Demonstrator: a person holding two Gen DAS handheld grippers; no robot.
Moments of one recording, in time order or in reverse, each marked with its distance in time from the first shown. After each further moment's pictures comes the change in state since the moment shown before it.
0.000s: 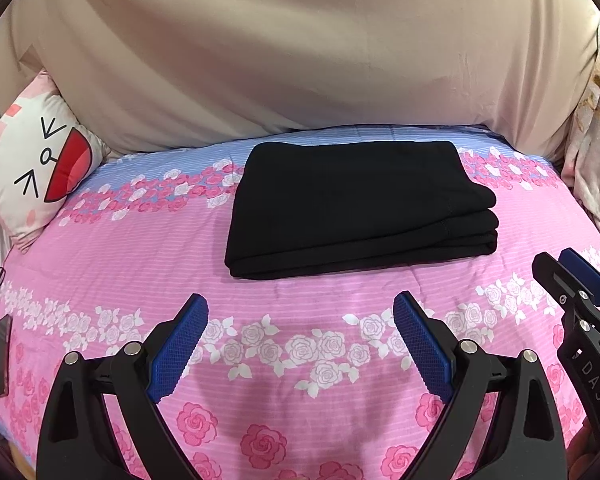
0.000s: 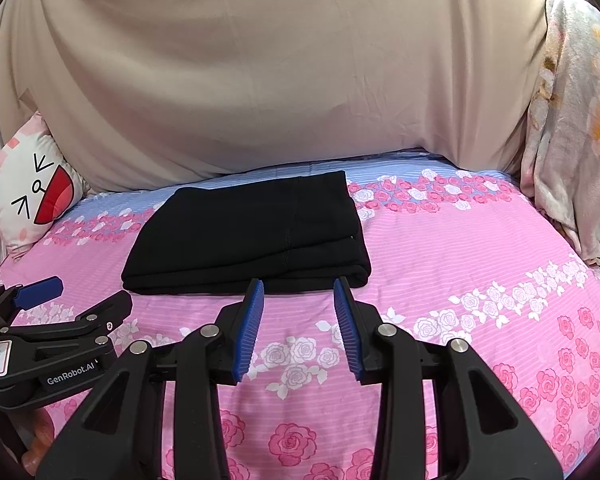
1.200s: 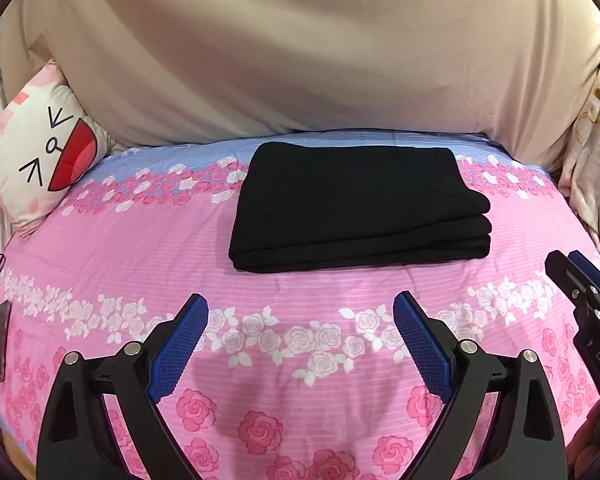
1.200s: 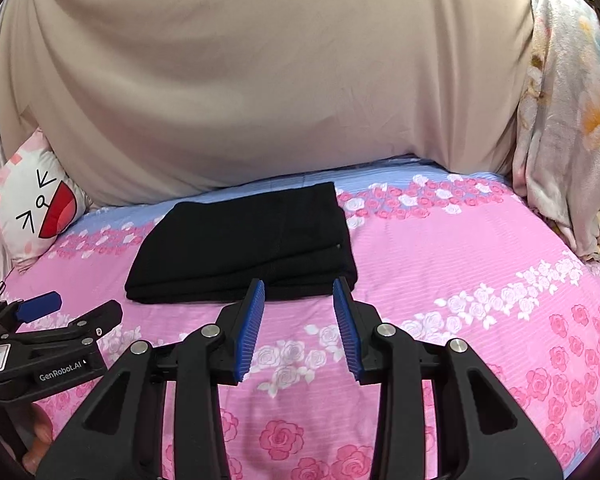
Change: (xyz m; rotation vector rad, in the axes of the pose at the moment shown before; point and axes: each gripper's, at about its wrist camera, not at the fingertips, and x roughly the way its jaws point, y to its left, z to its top) left arm -0.012 0.003 -0.003 -0.037 0.003 -0.006; right arm -0.013 -0.011 0.004 0.027 -0.023 0.009
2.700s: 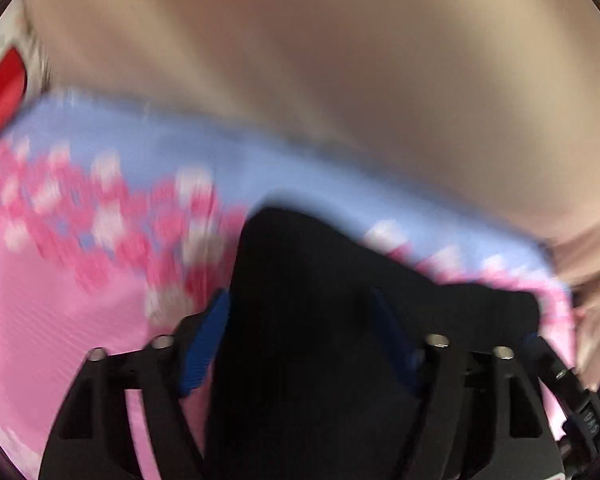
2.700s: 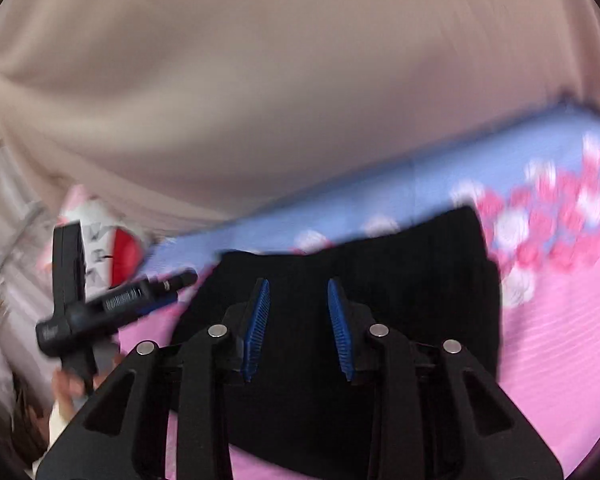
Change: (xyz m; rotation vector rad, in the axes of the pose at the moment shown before) left arm 0.229 0.077 0.141 -0.328 0.222 -0.136; right arm 0.260 -0.027 0.083 0.254 0.239 0.358
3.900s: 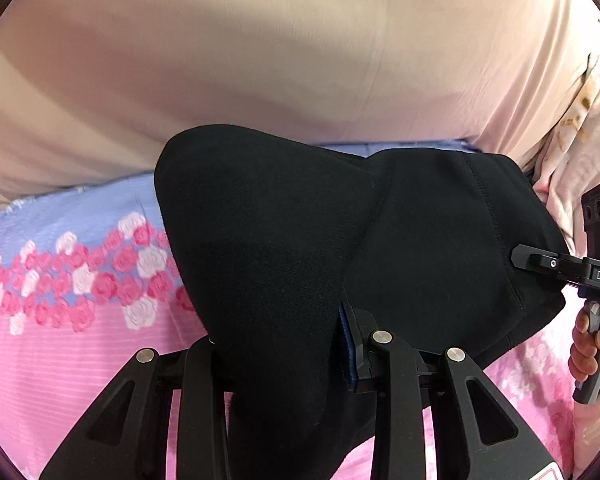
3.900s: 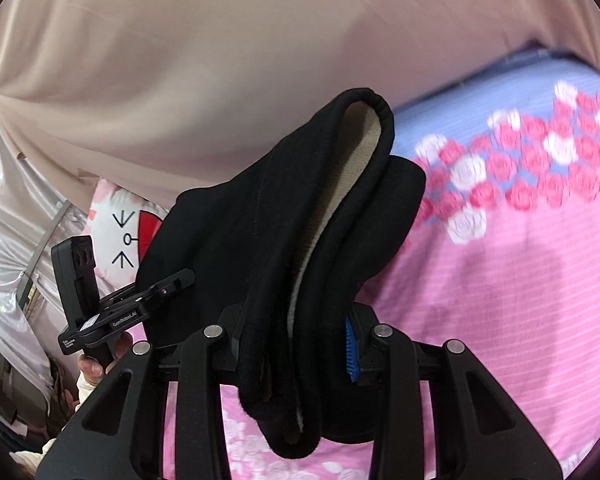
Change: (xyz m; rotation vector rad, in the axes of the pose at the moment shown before) left arm -0.044 -0.041 -0.047 0.481 -0.073 -0.154; right arm -0.049 -0.030 -0.010 -0.003 0.135 0.226
